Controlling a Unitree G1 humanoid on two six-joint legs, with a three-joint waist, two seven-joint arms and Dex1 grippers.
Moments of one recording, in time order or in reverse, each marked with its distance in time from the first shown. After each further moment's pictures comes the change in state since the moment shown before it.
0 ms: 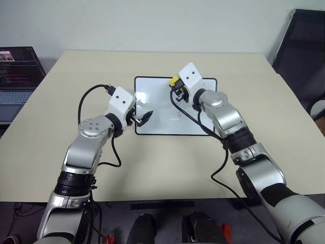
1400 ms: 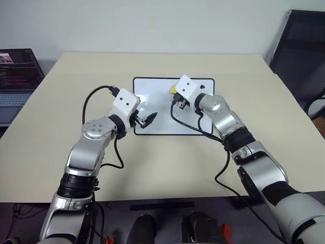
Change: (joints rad) left arm 0.032 -0.022 -0.007 -0.026 0.001 -0.015 -0.021; right arm 0.045 -0.040 0.024 0.041 -0.190 -0.136 0.058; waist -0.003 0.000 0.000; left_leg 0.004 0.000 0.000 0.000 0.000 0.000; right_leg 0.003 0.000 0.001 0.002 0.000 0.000
